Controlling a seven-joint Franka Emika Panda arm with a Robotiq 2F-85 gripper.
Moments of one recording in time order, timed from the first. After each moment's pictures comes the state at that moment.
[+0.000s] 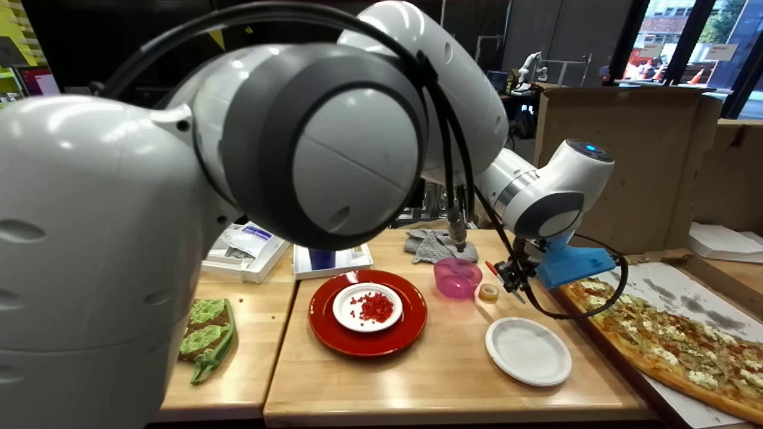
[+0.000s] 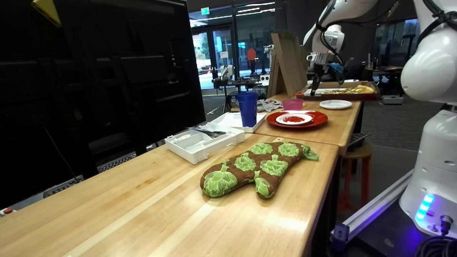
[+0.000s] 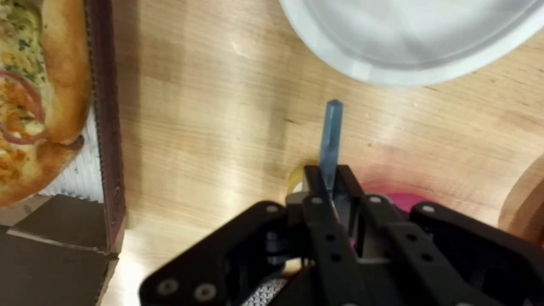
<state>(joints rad) -0.46 0.43 -0.13 -1.71 0.34 2.28 -1.46</state>
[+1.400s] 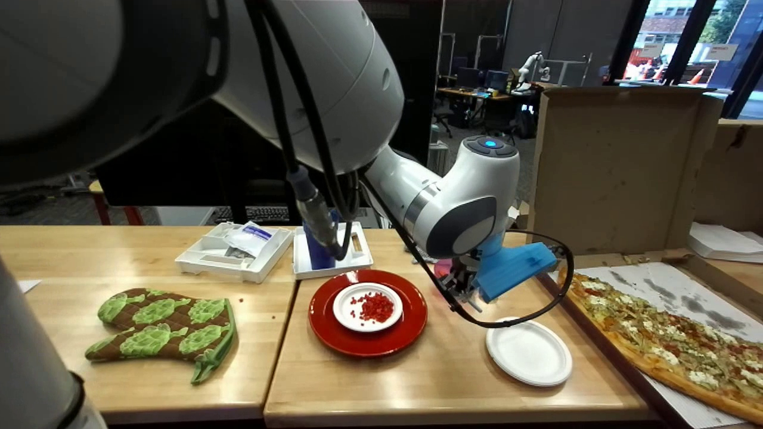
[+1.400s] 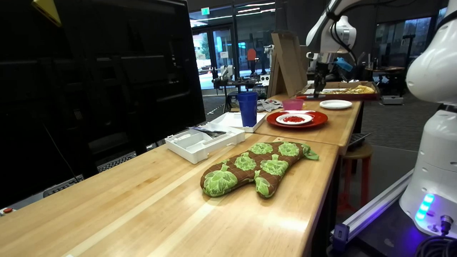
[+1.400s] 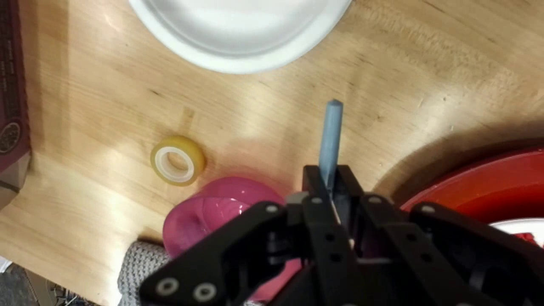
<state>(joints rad) -0.32 0.02 -0.15 -2.30 0.17 2.60 -1.45</state>
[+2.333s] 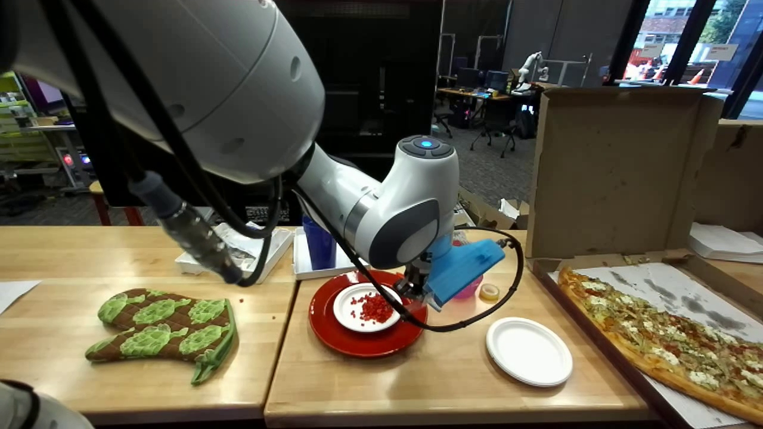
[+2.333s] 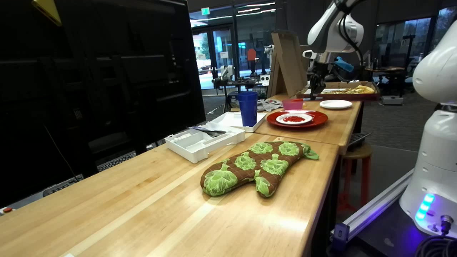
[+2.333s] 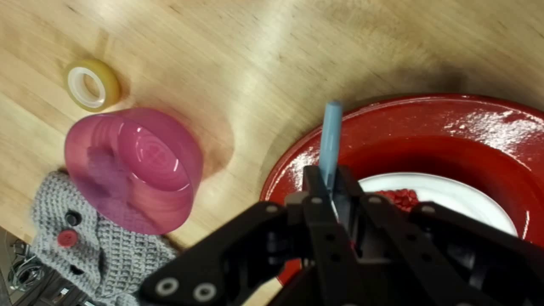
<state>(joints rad) -0.19 -0.18 -0.17 -2.54 0.11 2.67 -1.44</state>
